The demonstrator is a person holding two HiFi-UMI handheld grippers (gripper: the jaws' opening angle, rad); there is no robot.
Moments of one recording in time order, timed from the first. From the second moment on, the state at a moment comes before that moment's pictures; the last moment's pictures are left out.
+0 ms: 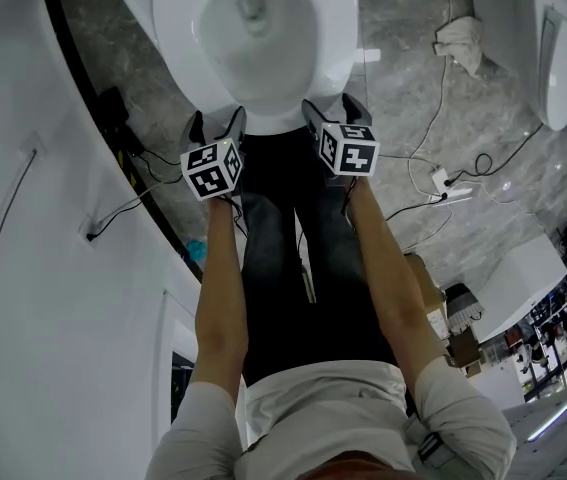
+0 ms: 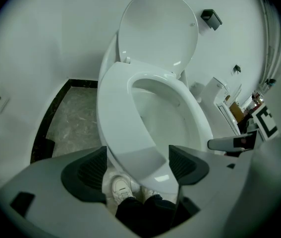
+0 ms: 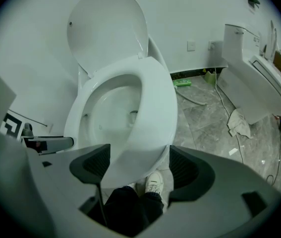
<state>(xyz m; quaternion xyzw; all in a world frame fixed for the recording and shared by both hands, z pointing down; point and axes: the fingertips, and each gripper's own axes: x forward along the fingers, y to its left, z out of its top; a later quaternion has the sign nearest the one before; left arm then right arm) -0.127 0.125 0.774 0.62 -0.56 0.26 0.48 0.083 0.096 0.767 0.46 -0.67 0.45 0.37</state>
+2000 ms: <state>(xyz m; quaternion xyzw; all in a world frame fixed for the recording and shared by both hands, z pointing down) -0.128 0.122 0.750 0.61 -0.57 0.23 0.51 0.078 0.094 0.738 0.49 -0.67 0.46 0.33</state>
